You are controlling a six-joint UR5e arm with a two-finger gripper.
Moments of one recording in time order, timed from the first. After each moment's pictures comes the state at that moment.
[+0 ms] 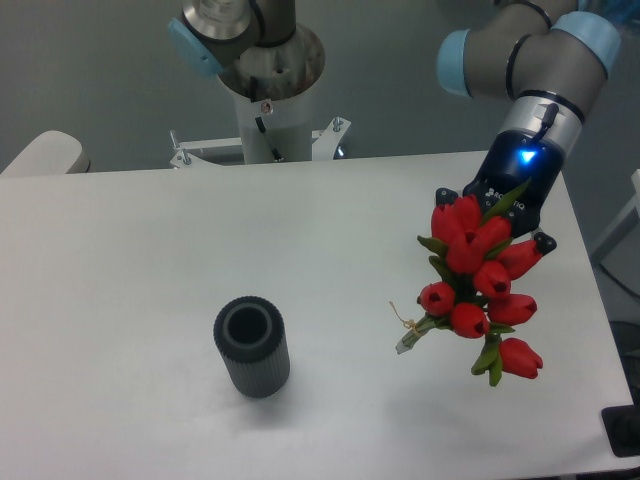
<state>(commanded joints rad) 2.85 -1.92 -1.58 -0.72 0.38 1.01</state>
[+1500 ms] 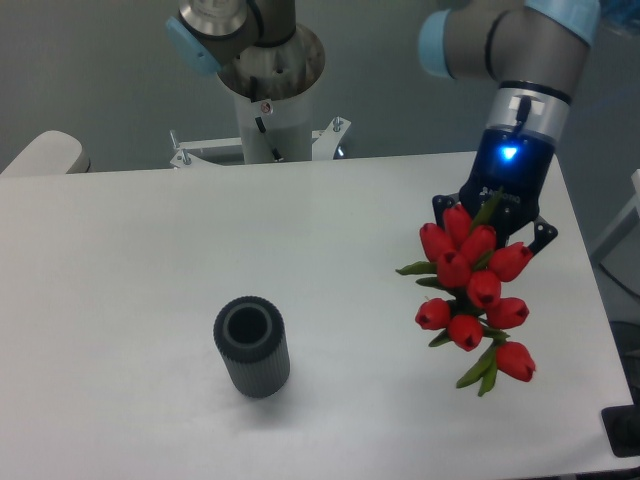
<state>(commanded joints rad) 2.78 -1.78 -1.61 -0.72 0.91 1.14</state>
